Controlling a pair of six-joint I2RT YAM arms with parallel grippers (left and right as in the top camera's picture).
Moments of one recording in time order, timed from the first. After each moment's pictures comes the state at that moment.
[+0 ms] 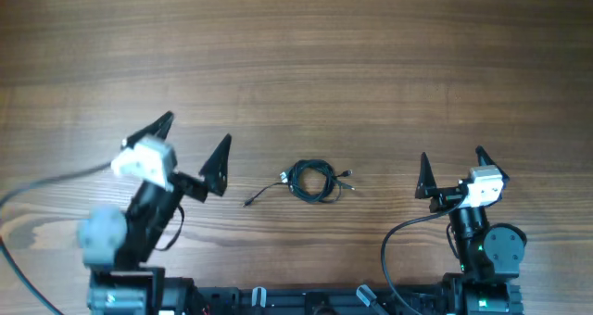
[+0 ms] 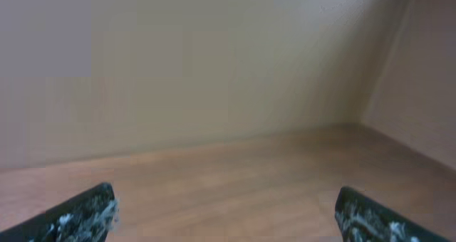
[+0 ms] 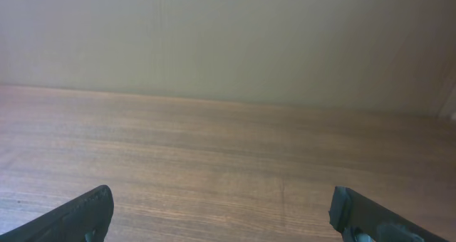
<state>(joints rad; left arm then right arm) -0.01 0.47 0.53 -0.07 0.42 -0.12 -0.04 0.04 0.01 0.00 -0.13 -0.05</state>
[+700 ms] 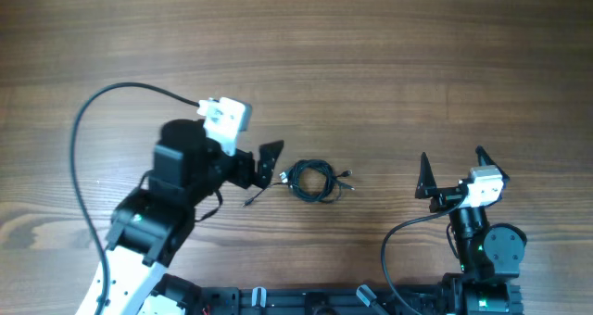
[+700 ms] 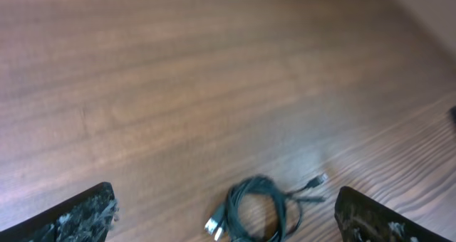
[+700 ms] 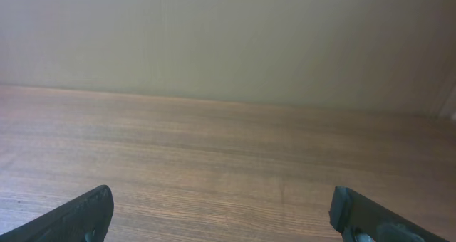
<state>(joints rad) -0.40 0.92 0.81 -0.50 0.20 -0.13 -0.04 0.04 0.01 0.00 -0.13 -0.05</state>
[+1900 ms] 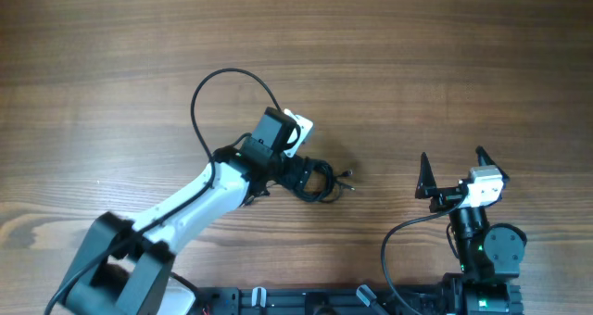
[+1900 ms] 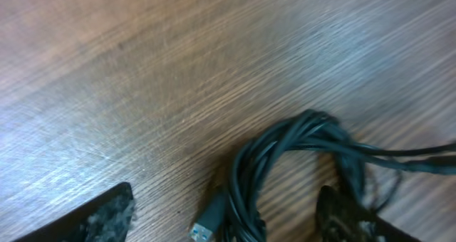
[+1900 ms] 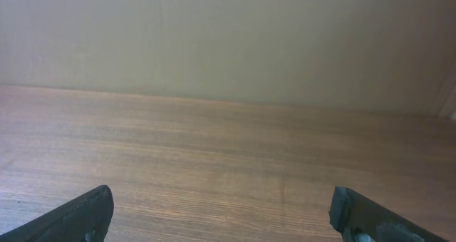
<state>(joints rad) -0.59 1.57 0.81 -0.31 0.10 -0.06 -0.04 0.04 0.01 0.00 -0.13 -0.05</state>
